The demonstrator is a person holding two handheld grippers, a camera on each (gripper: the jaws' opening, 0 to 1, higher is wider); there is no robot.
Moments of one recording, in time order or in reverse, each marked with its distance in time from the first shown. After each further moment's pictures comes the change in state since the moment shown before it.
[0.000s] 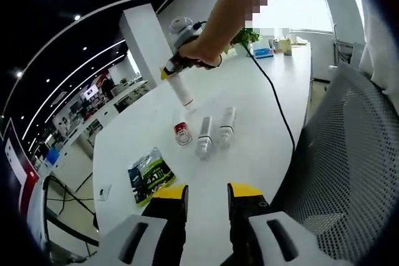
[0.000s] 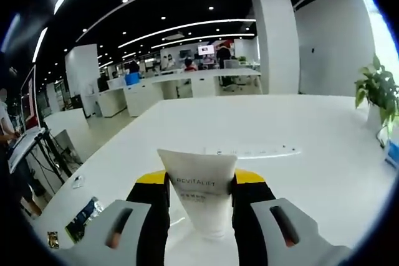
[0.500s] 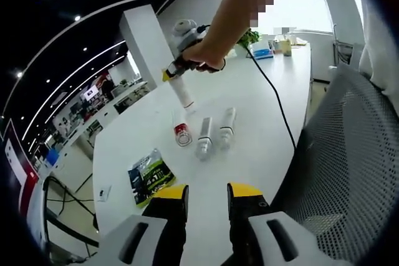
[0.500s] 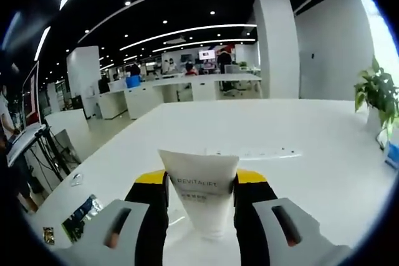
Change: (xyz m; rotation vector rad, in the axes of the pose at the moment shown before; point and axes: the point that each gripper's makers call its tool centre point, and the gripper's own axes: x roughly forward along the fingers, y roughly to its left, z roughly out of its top) left arm 0.001 -0.001 0.001 0.003 -0.007 -0.002; right arm -0.005 0.000 0.001 -0.023 -0.044 0.008
